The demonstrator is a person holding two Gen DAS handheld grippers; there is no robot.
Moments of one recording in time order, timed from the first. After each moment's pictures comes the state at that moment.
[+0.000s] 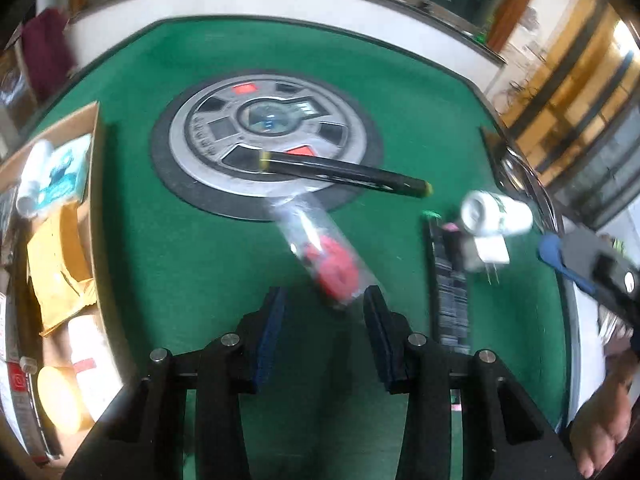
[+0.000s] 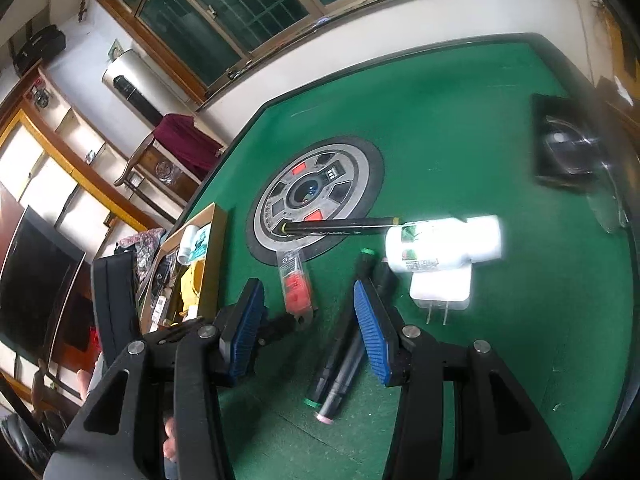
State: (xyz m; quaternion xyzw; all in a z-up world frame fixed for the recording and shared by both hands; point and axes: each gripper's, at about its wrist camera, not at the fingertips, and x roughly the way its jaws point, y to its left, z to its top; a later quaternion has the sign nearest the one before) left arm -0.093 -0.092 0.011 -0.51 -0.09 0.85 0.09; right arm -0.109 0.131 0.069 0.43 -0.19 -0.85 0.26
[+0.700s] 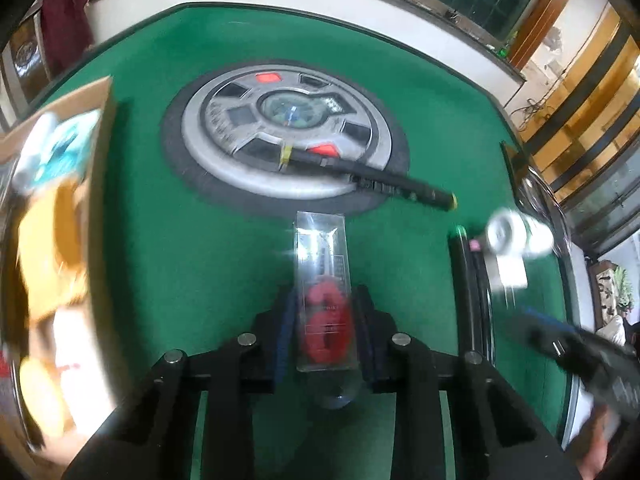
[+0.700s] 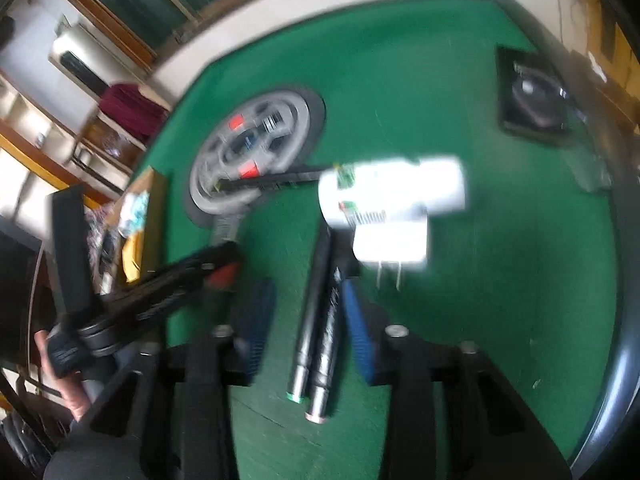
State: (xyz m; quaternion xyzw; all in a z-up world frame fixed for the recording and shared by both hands) left arm -0.098 -0.095 -0.005 -0.51 -0.12 0.85 0.07; right arm -0.122 0.129 0.031 0.54 -0.14 -0.81 0.18
